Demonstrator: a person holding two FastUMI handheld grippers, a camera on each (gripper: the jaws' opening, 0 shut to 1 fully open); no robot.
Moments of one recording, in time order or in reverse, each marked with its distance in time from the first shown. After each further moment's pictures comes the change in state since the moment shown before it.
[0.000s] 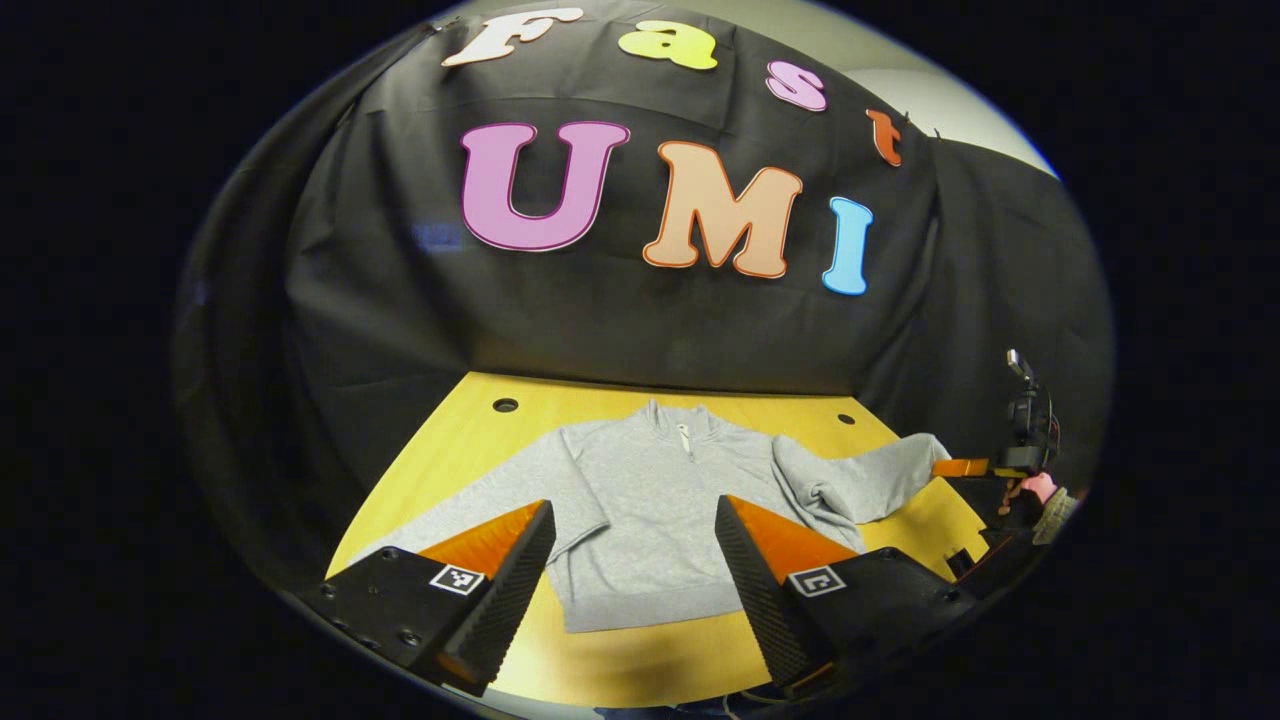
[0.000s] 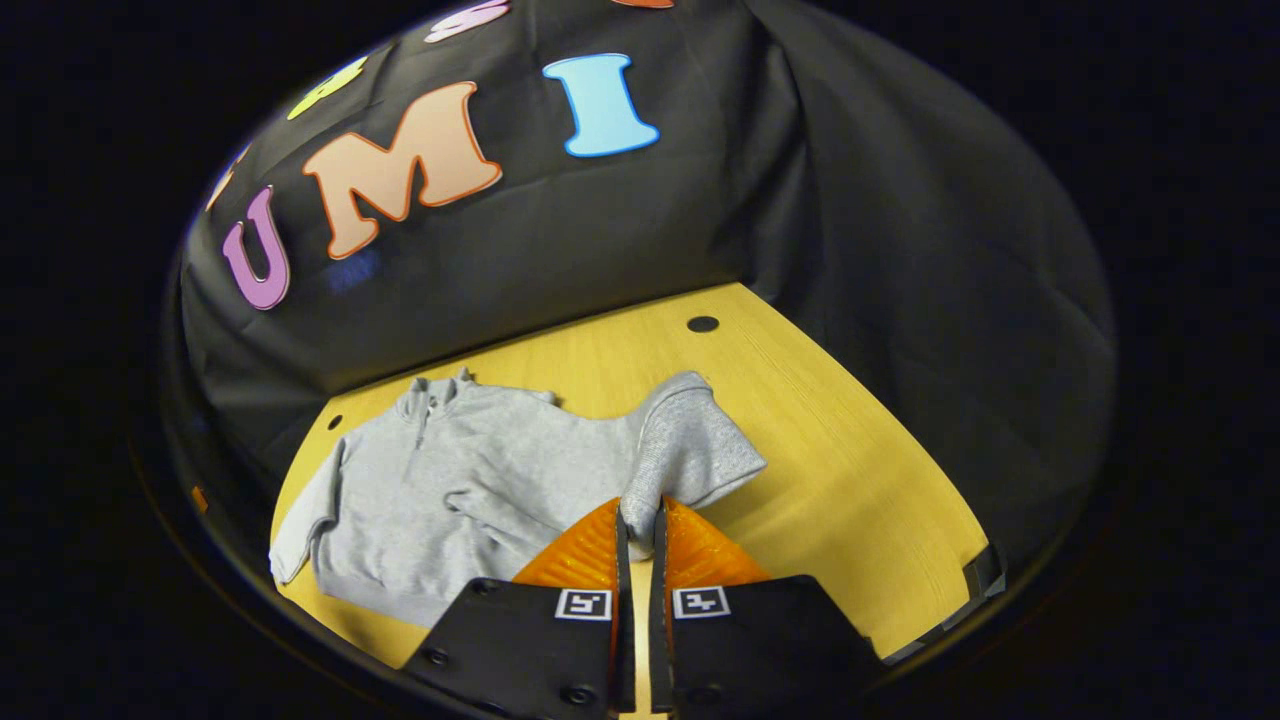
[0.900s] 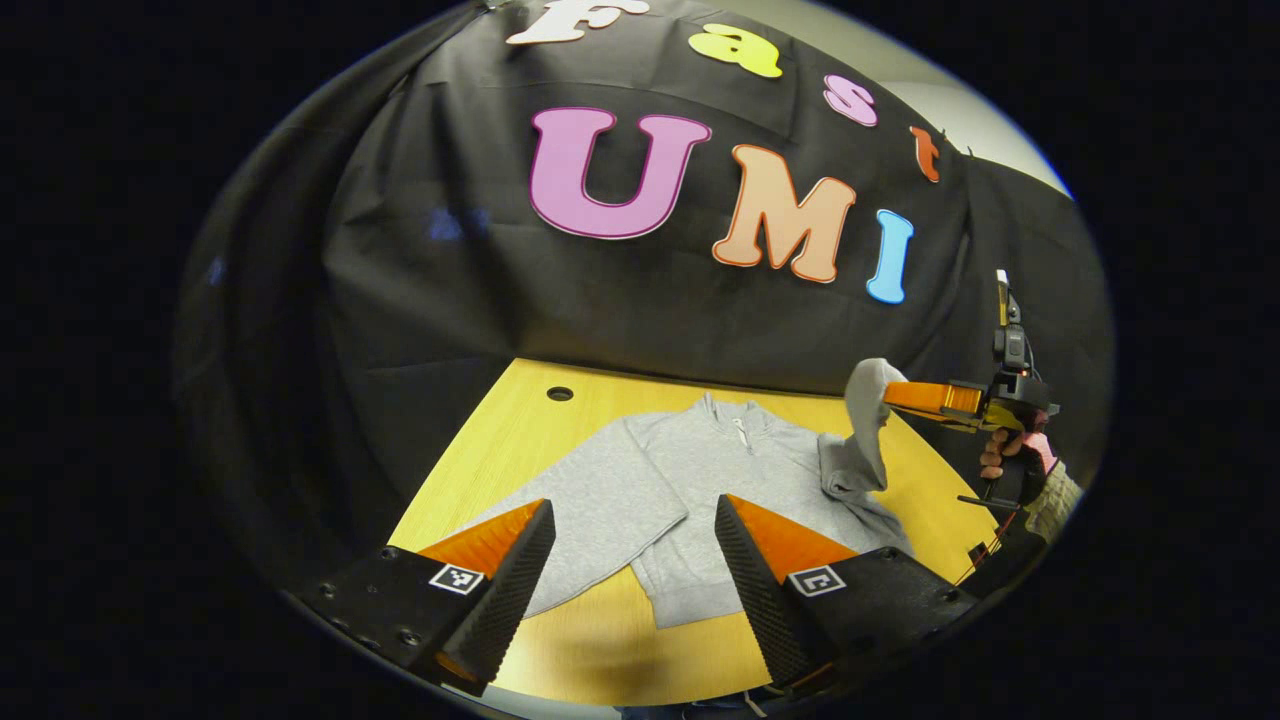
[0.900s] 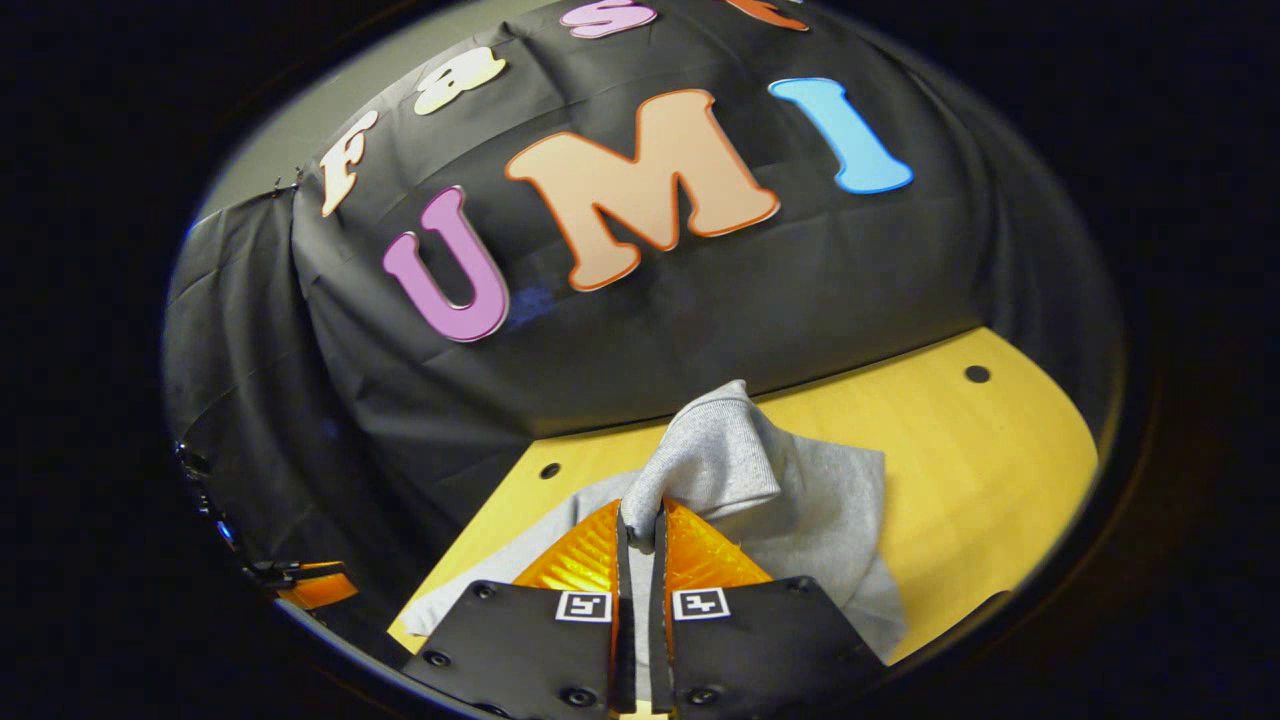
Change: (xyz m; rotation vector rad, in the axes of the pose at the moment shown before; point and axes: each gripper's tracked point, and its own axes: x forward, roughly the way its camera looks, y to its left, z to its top) left arm -0.014 0.102 -0.017 -0.068 0.013 0.054; right arm -0.017 0.331 0.020 0.024 -0.074 0.551
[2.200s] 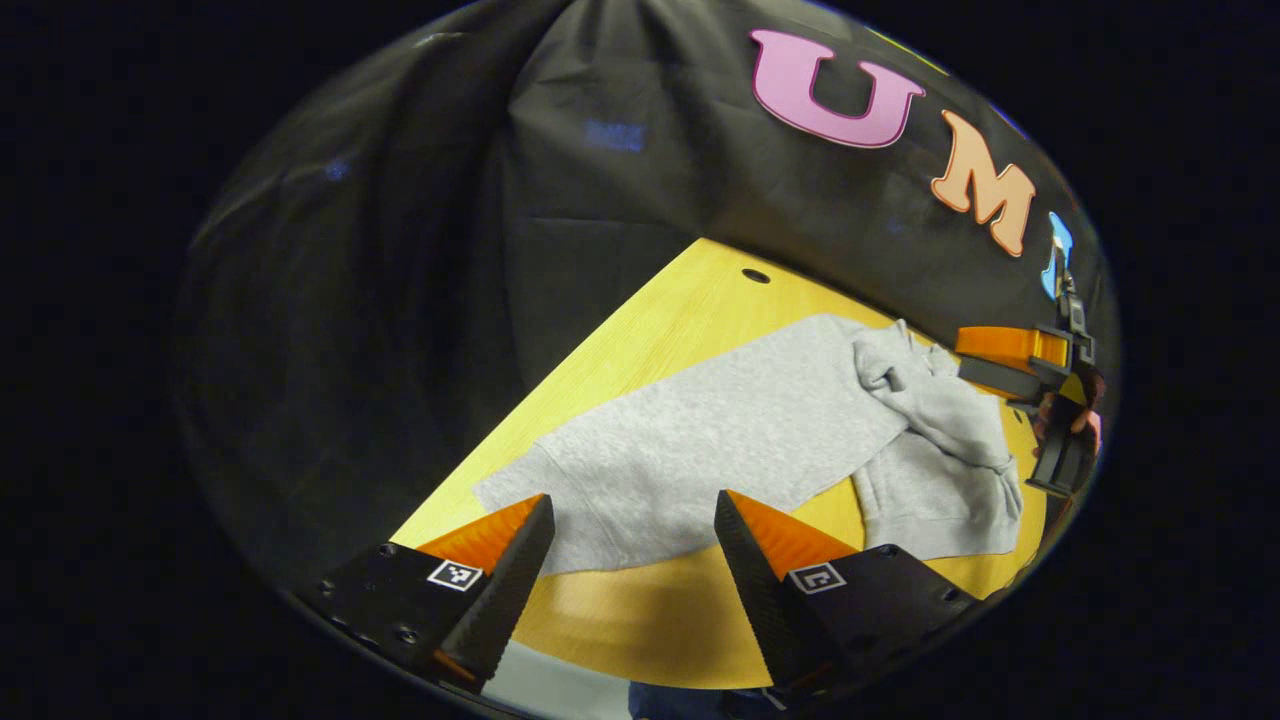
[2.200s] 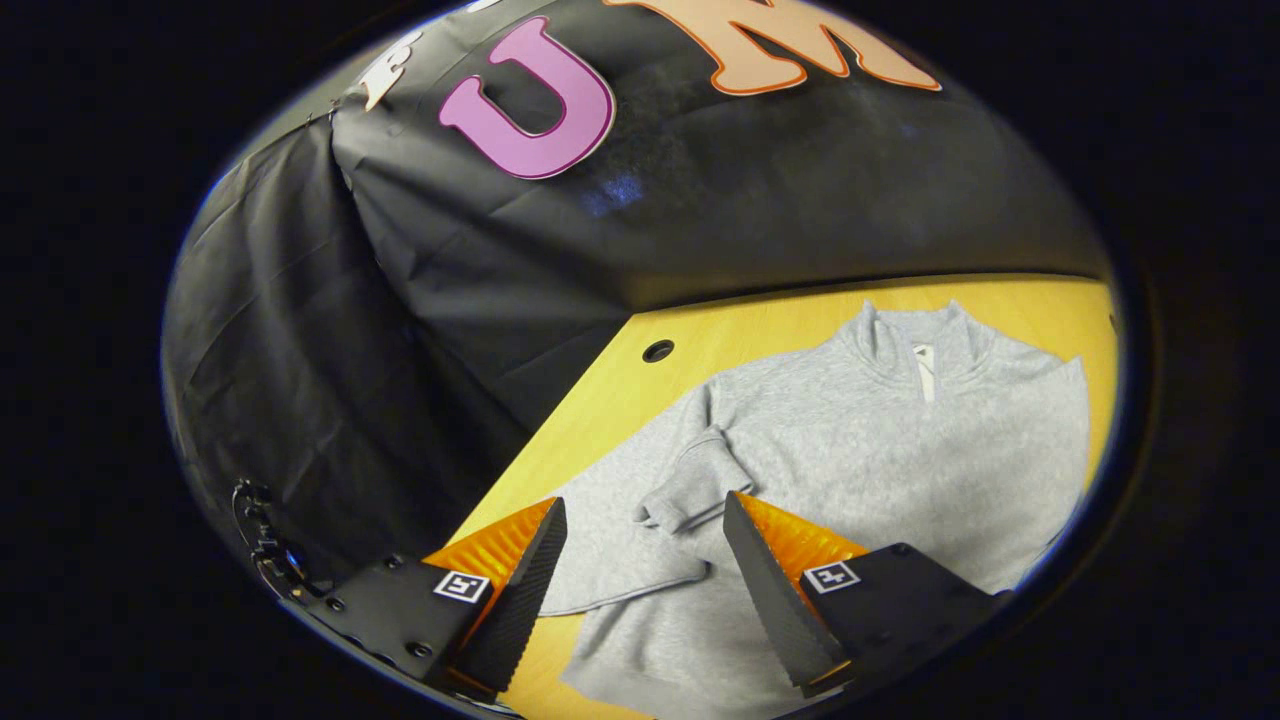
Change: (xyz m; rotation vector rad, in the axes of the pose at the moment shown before) left arm 0.006 0.171 -0.150 -0.202 0.250 0.388; right arm 0.137 0.111 -0.125 -0.121 0.303 0.157
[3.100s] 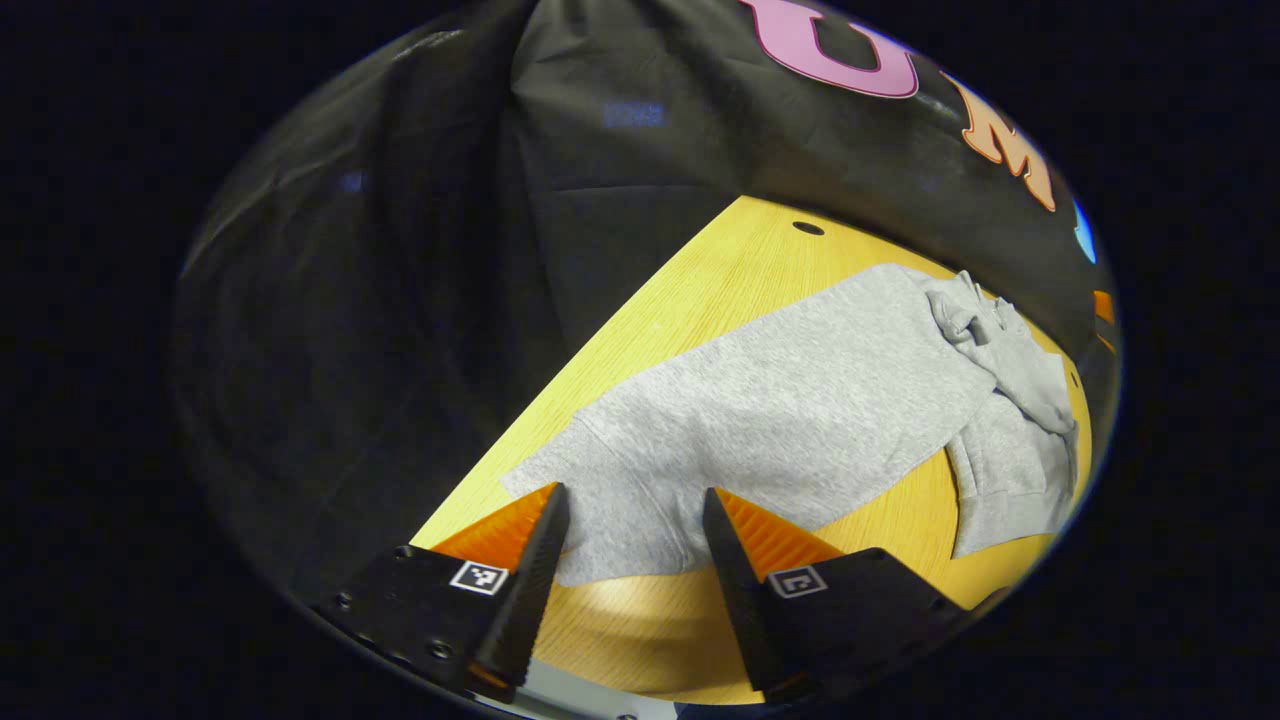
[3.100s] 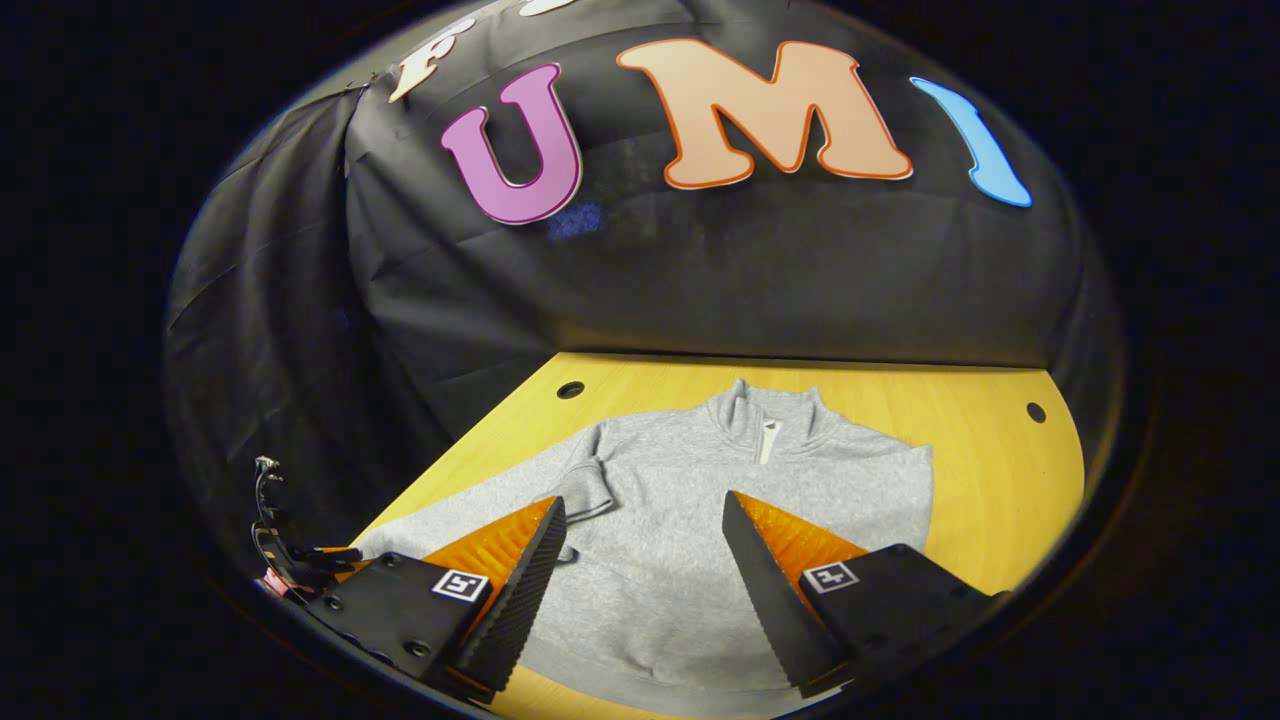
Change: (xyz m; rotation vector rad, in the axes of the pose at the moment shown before) left arm 0.022 0.030 -0.016 0.060 0.079 0.137; right arm -0.110 -0.074 0.050 -0.113 -0.116 -0.201
